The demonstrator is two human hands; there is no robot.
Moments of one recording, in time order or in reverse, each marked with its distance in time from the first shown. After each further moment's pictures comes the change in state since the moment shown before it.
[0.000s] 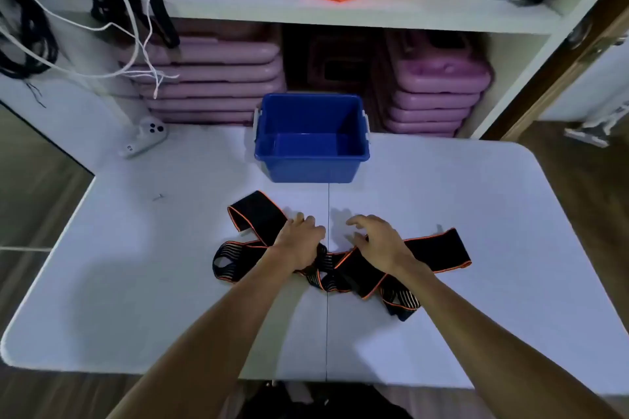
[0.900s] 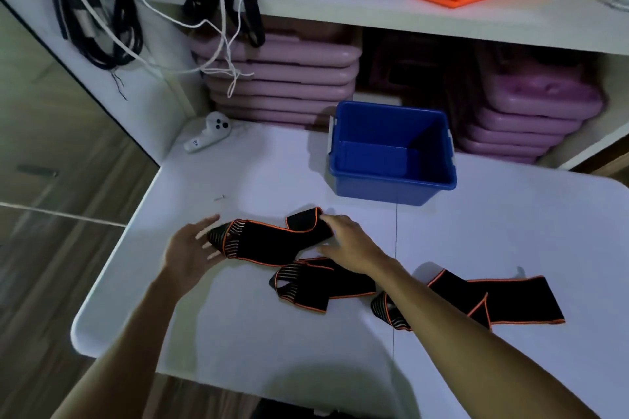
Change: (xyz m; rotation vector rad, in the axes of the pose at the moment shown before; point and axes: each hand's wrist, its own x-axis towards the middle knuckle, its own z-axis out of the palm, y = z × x) left_hand -0.151 -0.243 0.038 -2.270 0.491 -0.709; right_hand 0.098 -0.132 0.087 0.033 -0.266 -0.127
